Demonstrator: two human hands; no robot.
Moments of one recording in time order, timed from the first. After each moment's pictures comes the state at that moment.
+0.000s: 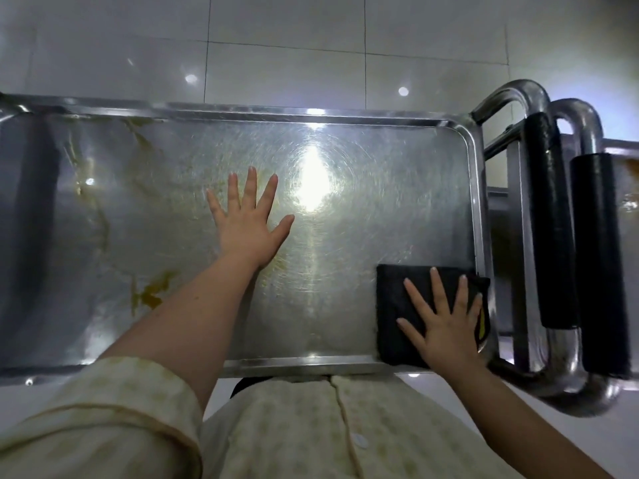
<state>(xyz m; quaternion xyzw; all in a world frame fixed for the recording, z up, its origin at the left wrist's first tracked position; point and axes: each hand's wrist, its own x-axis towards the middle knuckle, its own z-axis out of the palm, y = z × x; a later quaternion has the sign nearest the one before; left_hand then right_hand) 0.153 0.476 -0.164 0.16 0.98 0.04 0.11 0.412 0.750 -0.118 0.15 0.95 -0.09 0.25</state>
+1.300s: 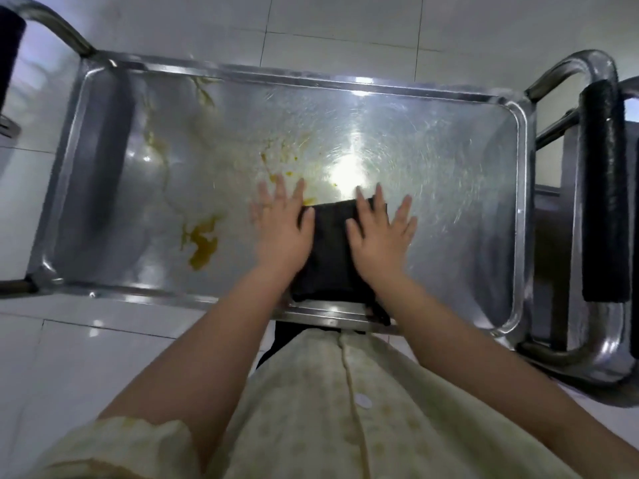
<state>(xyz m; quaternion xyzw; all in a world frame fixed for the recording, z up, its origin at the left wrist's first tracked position) 0.245 0.460 -0.110 0.05 0.97 0.20 0.13 0.294 0.621 -0.134 0.15 0.96 -0.18 0.12</state>
